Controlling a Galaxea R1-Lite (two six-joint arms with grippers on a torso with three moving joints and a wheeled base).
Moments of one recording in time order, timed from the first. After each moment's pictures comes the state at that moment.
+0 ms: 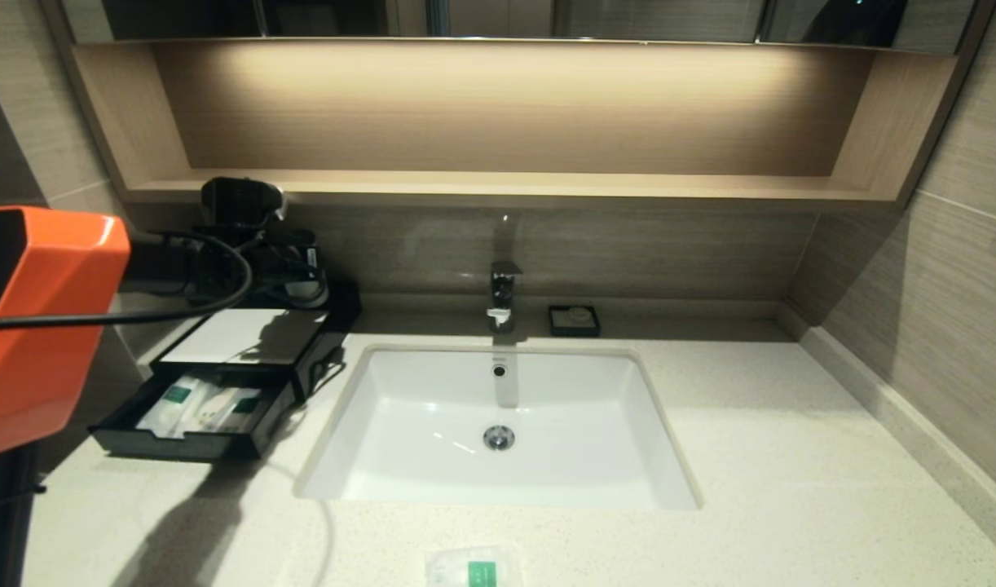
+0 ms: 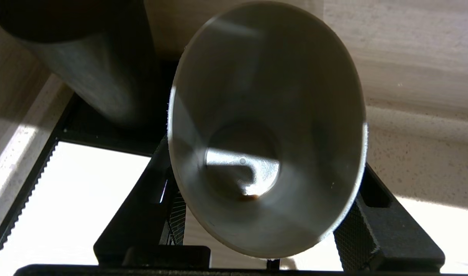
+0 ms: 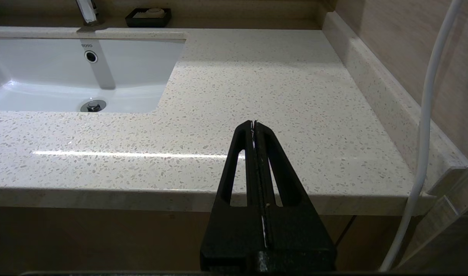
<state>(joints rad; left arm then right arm) -0.02 2.28 -1.82 -0.08 0.11 -0.06 0.00 0.00 0.00 0.00 0.00 0.00</state>
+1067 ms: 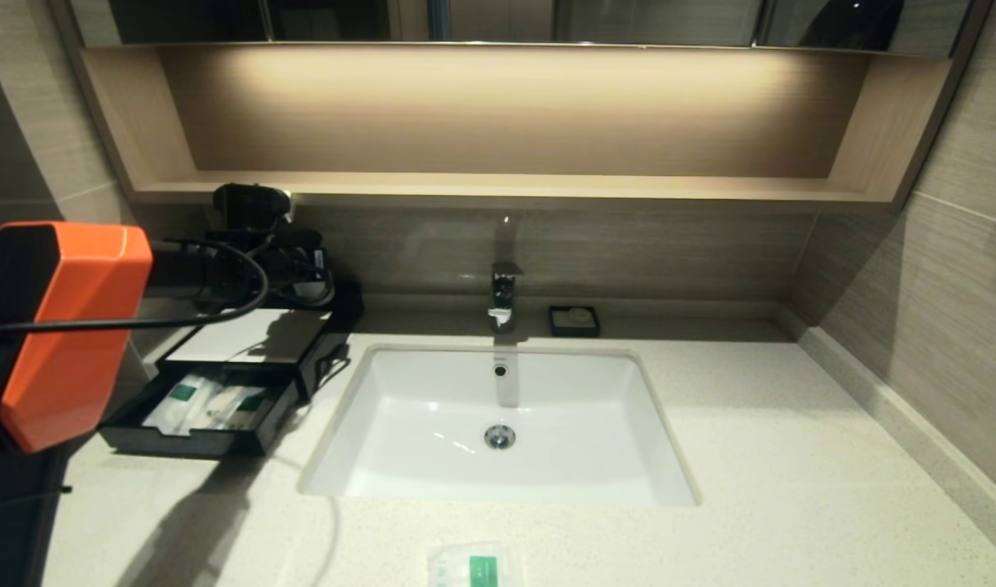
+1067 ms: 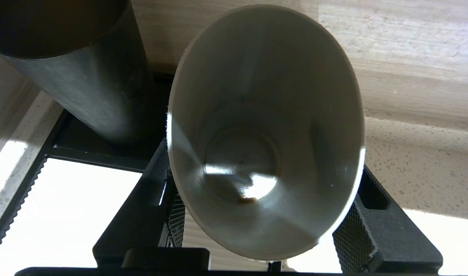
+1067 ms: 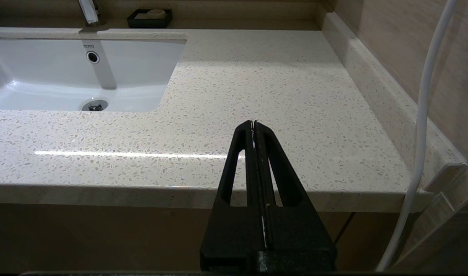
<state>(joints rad) -0.02 2.36 -1.90 -0.08 0.10 -0.05 0.00 0.00 0.00 0.00 0.00 0.00</state>
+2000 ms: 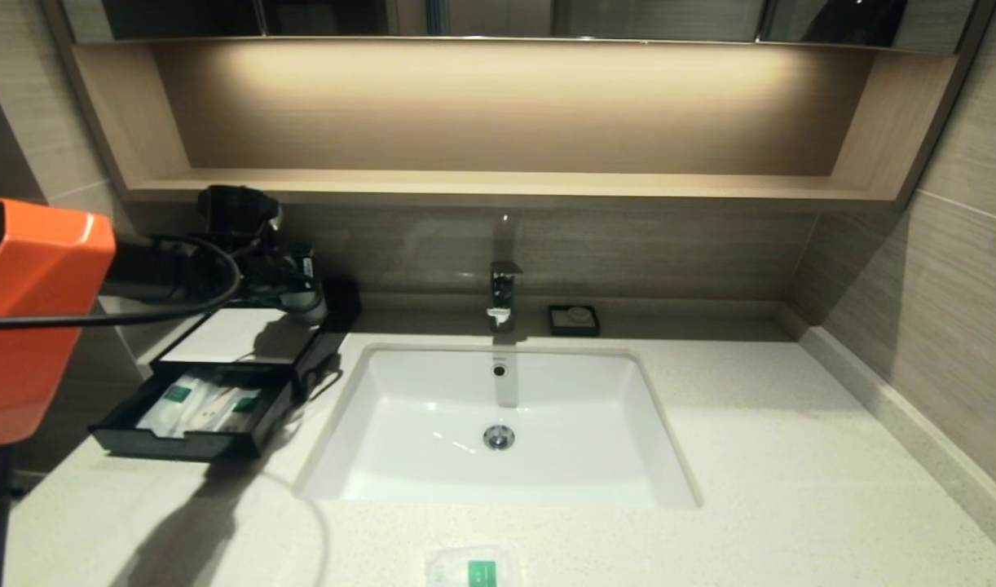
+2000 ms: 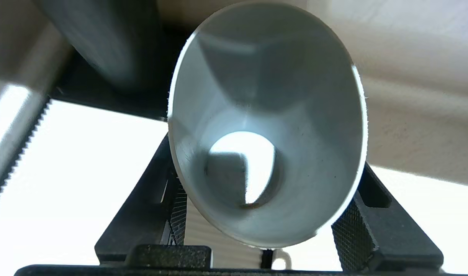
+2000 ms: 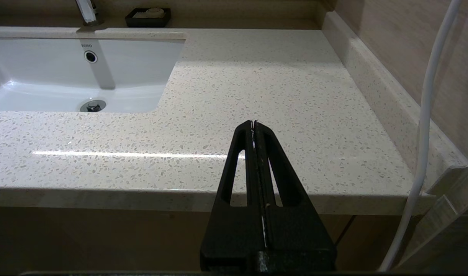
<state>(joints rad) -0.02 2.21 -1.70 -0.09 0.11 -0.11 0.00 0.00 0.00 0.00 0.00 0.00</state>
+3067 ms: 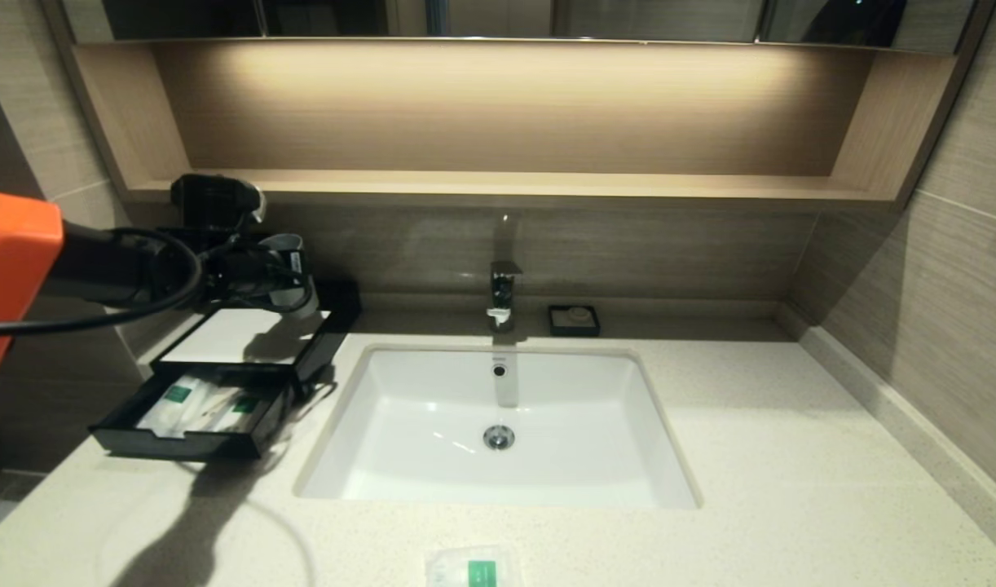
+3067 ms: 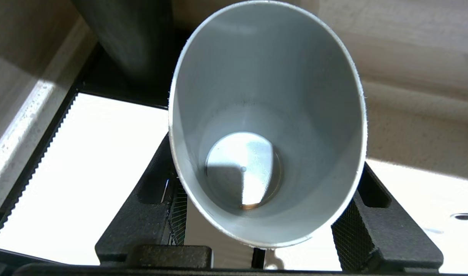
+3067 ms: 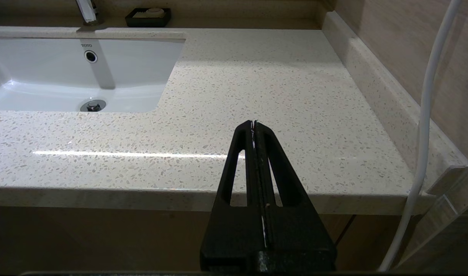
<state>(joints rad) -0.03 2.10 -1.54 -0.16 0.11 -0.11 0.00 0.00 0.00 0.00 0.00 0.00</state>
